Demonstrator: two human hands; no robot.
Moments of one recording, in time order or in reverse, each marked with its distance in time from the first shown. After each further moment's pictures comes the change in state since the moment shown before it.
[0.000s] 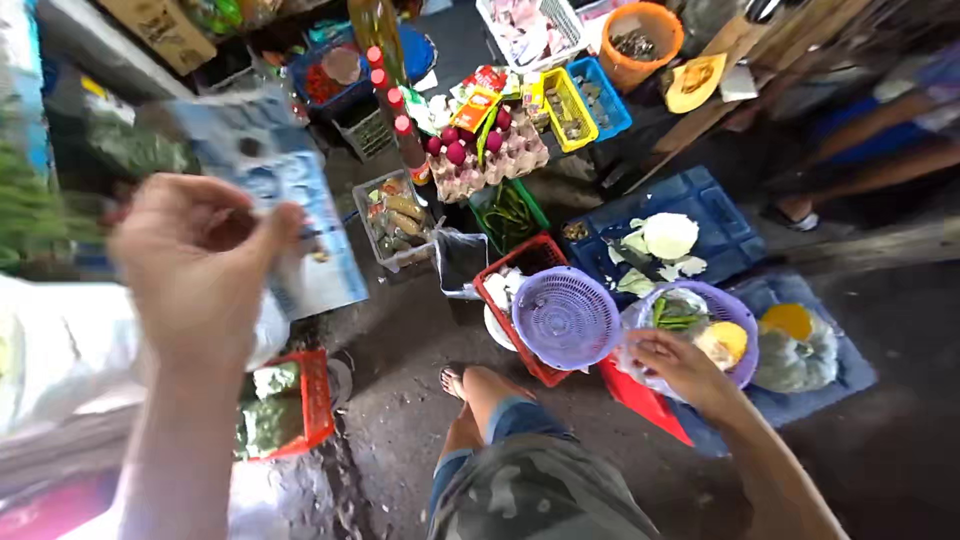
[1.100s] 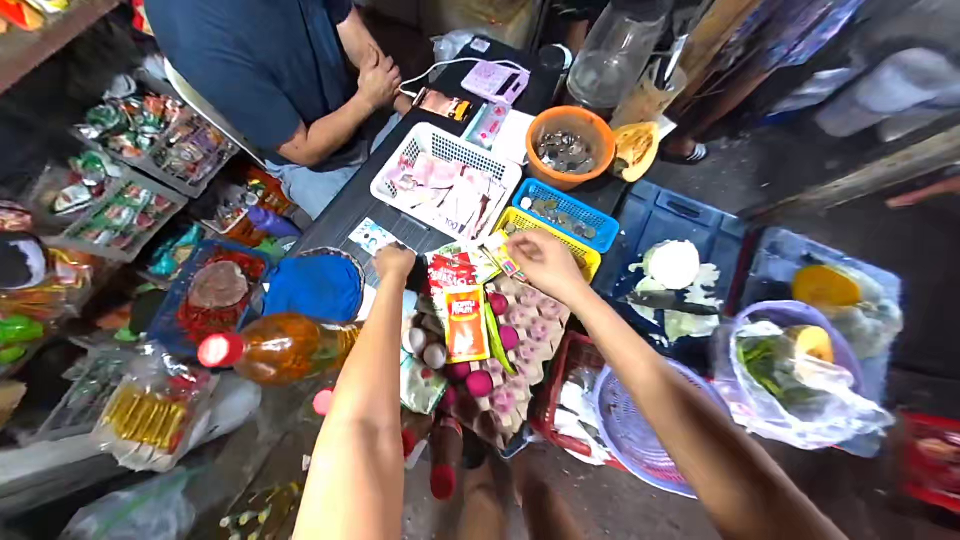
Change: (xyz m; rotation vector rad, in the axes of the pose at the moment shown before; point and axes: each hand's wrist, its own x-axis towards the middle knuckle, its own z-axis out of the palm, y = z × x) left_hand 0.526 -0.198 0.530 0.271 -0.809 -0.213; right_hand 0.490 -0.331 0.034 -0.051 0.556 -0.238
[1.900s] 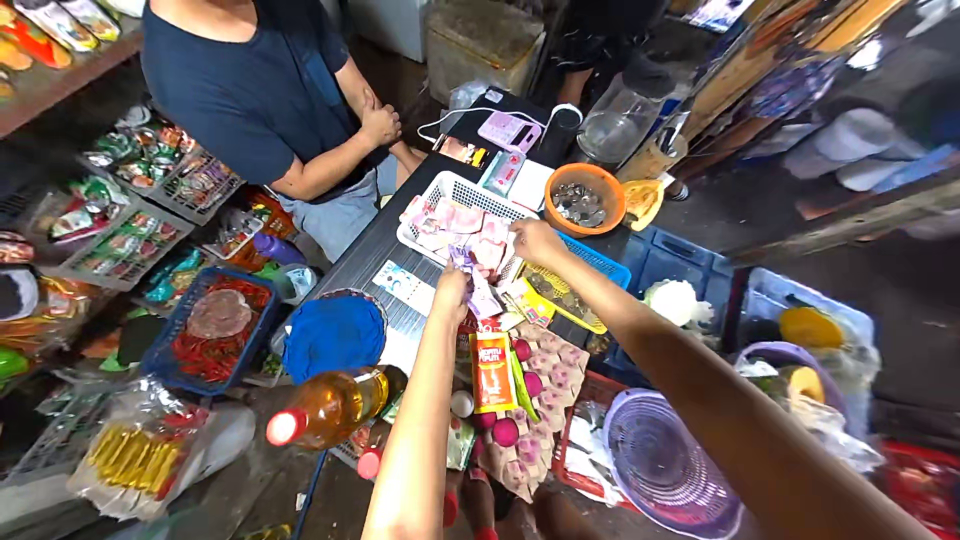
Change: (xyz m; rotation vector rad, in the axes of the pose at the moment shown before) left_hand -0.038 0.076 -0.004 -0.992 -0.407 -0.023; right_hand 0.159 -0.008 0.002 -0.382 -0.189 0.021
